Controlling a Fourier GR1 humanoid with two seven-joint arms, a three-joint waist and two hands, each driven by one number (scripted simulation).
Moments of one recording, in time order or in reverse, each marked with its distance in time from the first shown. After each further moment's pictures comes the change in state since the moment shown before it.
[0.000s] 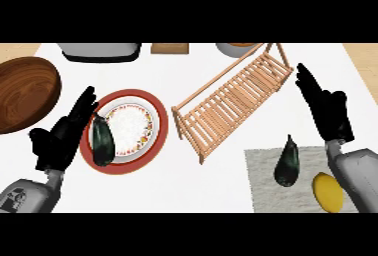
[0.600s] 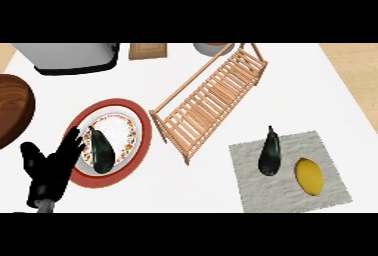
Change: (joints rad) left arm 0.207 -0.053 0.088 0.105 0.148 0.021 0.096; right arm 0.482 -0.205 -0.368 0.021 -0.051 -0.140 -0.172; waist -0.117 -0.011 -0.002
